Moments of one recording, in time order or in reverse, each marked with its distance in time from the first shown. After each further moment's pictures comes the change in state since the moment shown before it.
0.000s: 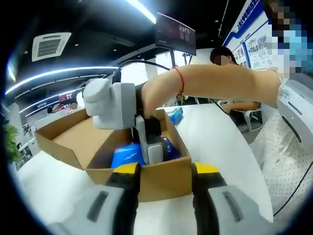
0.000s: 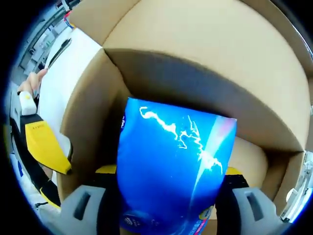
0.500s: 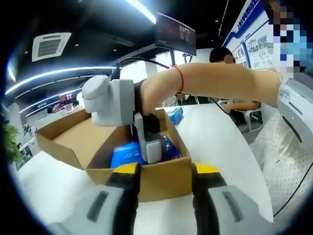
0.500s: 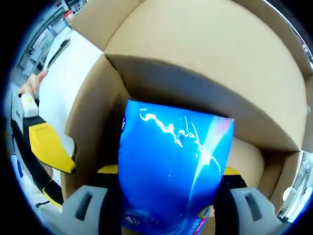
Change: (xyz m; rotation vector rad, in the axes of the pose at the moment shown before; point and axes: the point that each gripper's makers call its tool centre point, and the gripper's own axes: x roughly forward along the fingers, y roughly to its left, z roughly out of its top) left arm 0.000 0.001 0.000 0.001 0.000 0.002; right arm -0.008 -0.002 0.001 0.005 0.010 -0.014
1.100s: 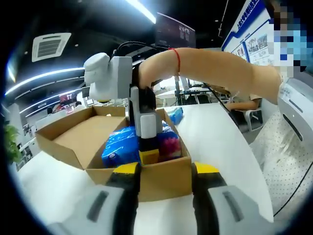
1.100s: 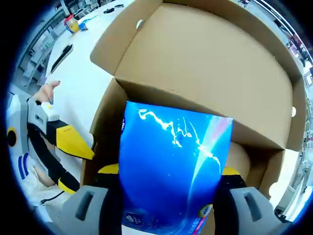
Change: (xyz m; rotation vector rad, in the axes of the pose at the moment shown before) left arm 0.000 0.000 -0.001 0.002 0.001 0.002; right arm -0.040 -0.009 0.006 -0.001 -0.022 -0.012
